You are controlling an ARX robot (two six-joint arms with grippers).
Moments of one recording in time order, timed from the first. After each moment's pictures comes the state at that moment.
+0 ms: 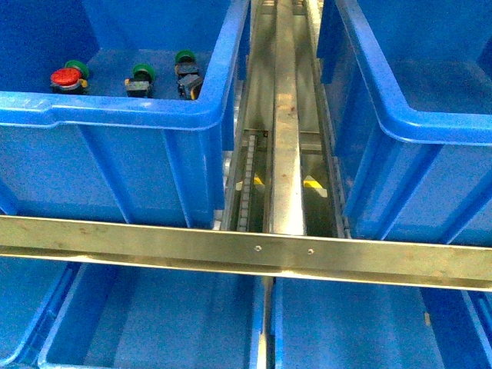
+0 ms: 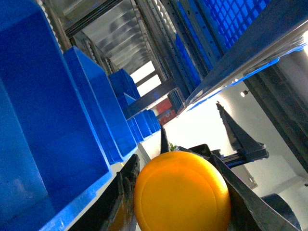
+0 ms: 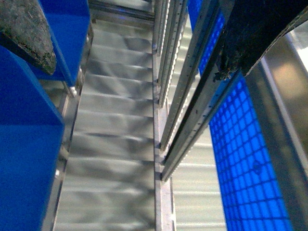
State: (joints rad) left arm -0.54 1.71 1.06 1.07 0.67 -1.17; right arm 0.09 0.95 0.61 0.66 0.14 1.56
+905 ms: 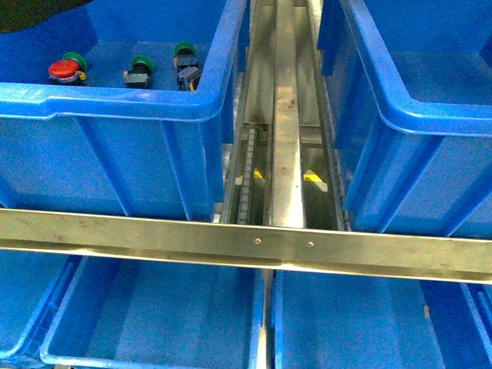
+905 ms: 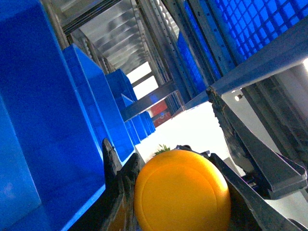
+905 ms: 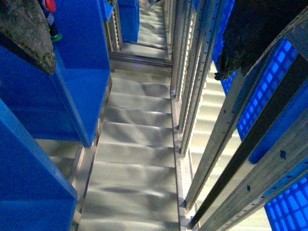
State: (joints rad) left arm -0.57 1.83 1.16 1.13 0.65 -1.22; right arm 0.37 1.17 0.69 0.74 0.22 1.47
